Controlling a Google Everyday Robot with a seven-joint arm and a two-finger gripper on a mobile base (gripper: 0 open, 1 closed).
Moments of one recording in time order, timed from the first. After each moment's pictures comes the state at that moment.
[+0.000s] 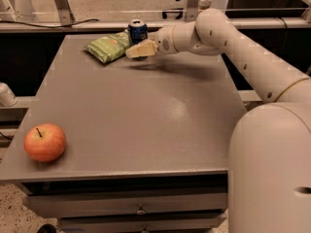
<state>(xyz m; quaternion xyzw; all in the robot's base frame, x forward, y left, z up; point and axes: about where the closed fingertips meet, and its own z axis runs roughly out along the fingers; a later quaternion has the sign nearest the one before) 0.796 0.043 0.864 -0.41 0.71 0.31 0.48</state>
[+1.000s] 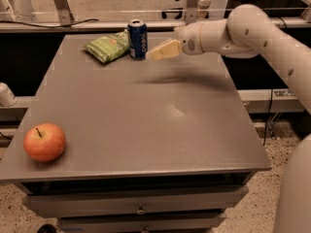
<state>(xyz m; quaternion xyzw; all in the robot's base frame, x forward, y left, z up) 0.745 -0.020 0.895 -0.41 0.70 0.30 0.50</state>
